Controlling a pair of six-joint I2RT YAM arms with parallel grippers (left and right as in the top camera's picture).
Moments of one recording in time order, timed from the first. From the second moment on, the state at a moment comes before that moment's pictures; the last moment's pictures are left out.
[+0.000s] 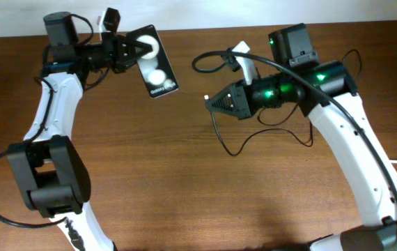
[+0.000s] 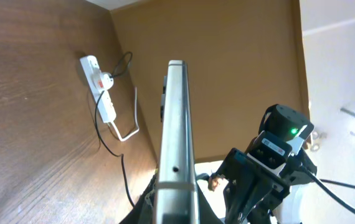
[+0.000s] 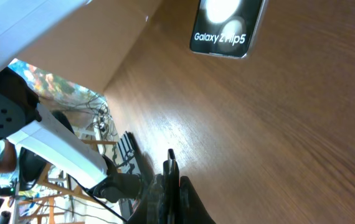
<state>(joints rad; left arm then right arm) 0.09 2.06 1.71 -0.18 1.54 -0.74 0.28 1.61 1.66 -1.04 -0.95 -0.03</state>
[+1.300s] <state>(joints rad) -0.12 2.06 1.71 -0.15 1.54 -0.72 0.30 1.52 1.04 -0.19 -1.08 0.43</state>
